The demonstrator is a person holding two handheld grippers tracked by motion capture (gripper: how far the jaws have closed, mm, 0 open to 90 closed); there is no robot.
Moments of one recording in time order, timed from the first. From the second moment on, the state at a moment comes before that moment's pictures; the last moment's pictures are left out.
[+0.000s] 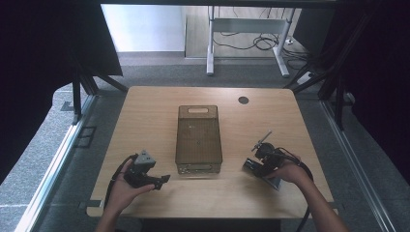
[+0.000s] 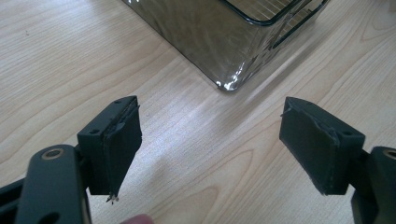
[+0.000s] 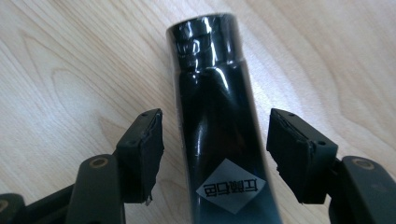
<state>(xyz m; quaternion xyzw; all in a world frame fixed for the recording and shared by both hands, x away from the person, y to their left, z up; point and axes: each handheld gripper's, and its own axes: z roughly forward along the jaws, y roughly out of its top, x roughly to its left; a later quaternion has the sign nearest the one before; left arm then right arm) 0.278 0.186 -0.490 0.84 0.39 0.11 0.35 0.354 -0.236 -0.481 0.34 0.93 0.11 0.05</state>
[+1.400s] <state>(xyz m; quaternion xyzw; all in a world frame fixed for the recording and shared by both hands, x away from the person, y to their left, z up) 0.279 0.187 -0.491 0.84 0.40 0.11 0.35 0.374 -0.236 -0.498 0.36 0.93 0.06 0.01</state>
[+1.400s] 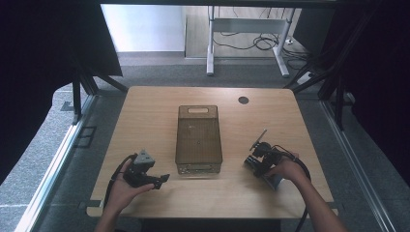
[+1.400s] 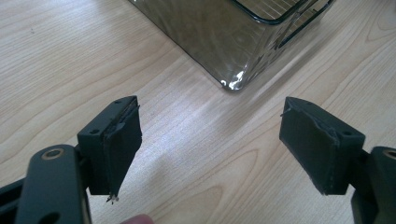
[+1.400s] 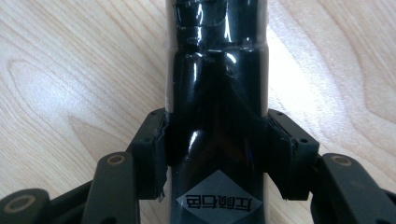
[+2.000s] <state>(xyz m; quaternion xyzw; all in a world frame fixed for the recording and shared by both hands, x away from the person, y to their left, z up) 0.279 0.188 -0.490 0.84 0.40 0.11 0.35 0.378 -0.230 -0.453 0.39 0.92 0.10 -0.01</state>
